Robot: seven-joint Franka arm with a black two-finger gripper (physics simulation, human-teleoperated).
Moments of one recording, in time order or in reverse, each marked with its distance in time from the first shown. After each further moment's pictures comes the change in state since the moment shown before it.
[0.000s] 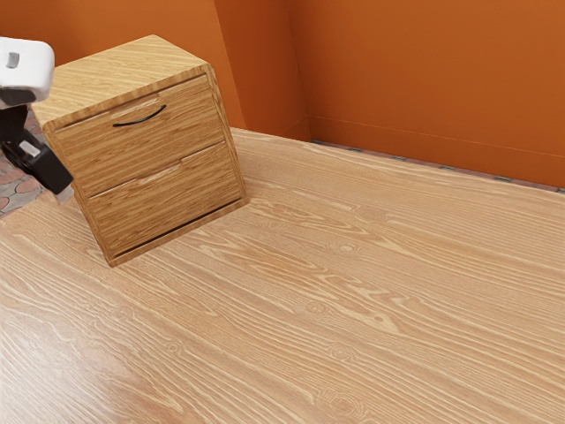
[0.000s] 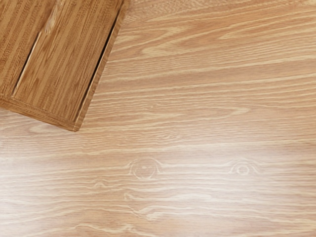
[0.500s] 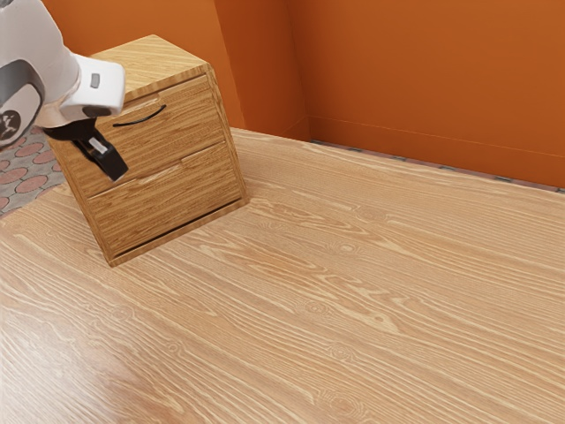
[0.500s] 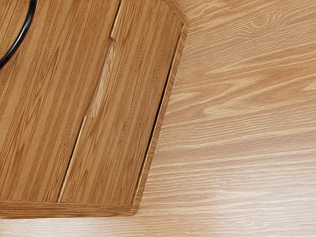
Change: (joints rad) arm 0.085 0.241 0.025 0.003 0.095 0.364 0.091
